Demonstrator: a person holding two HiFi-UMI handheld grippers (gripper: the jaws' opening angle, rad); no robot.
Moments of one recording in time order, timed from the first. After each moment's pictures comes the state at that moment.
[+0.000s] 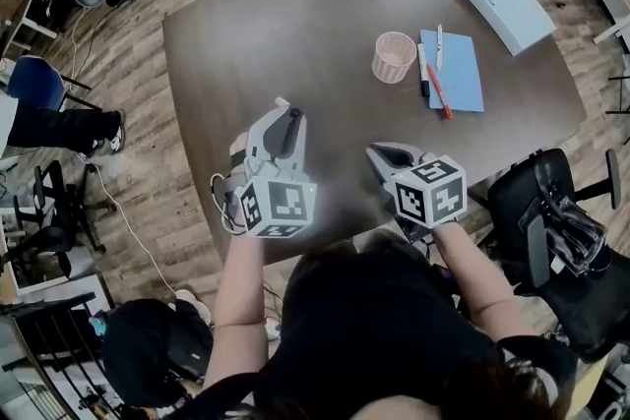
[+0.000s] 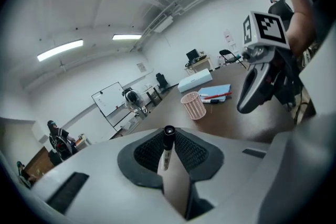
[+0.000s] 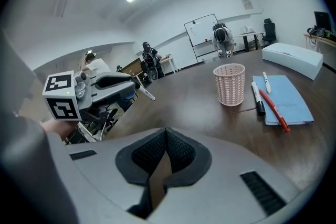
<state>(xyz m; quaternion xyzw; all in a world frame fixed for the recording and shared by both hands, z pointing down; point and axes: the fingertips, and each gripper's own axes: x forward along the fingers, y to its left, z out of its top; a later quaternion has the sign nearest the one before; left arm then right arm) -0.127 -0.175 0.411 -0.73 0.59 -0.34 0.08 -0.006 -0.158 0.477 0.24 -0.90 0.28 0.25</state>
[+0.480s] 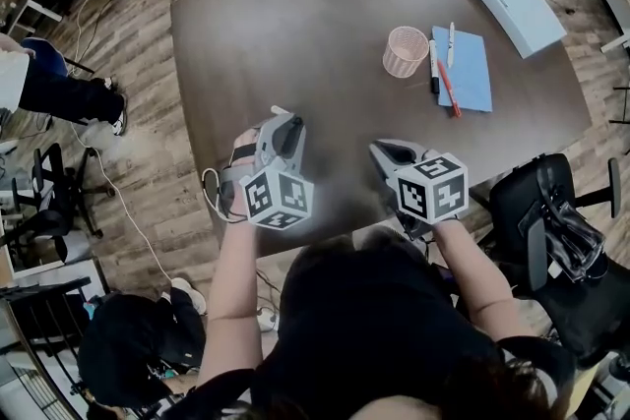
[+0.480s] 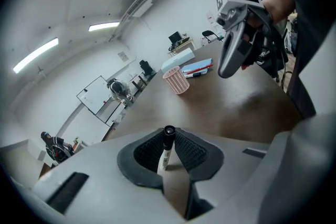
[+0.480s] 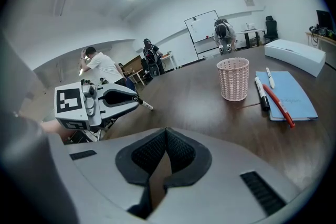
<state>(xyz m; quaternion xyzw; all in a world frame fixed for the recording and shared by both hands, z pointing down) -0.141 -0.152 0.480 -0.73 0.51 -0.45 0.07 -0.013 -0.152 0.488 0.23 -0.89 0.29 0.26</state>
